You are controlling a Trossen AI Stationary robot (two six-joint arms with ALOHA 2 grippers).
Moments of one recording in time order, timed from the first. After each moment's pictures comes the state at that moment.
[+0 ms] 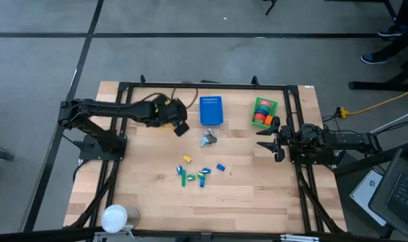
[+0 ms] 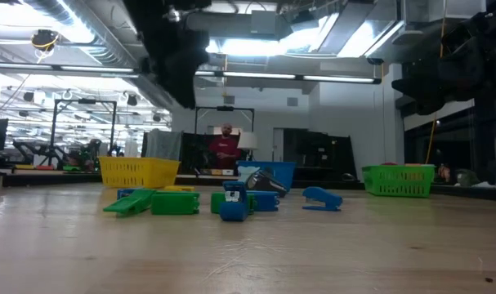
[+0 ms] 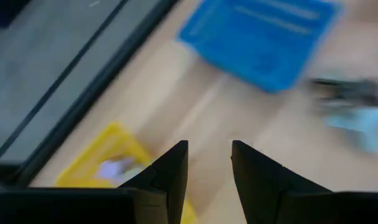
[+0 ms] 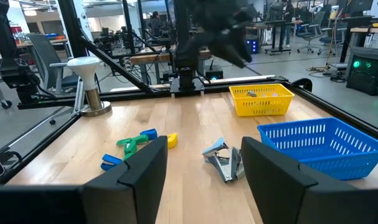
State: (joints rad) left arm 0.12 1.43 1.10 -0.73 -0.53 -0.37; right arm 0.02 0.06 0.01 0.03 0.02 0.10
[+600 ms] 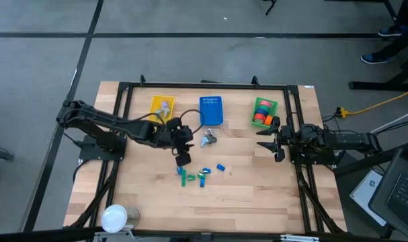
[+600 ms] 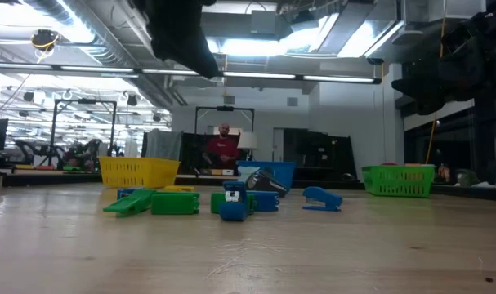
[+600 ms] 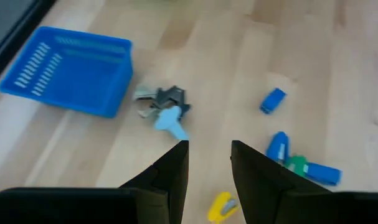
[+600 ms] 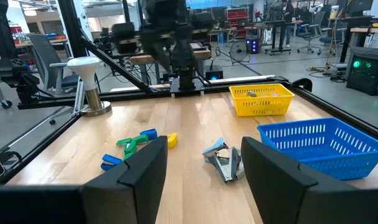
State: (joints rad) left arm -0.18 1.43 1.10 -0.53 -0.35 -0.36; right arm 0.02 0.06 0.01 0.03 0.02 0.10
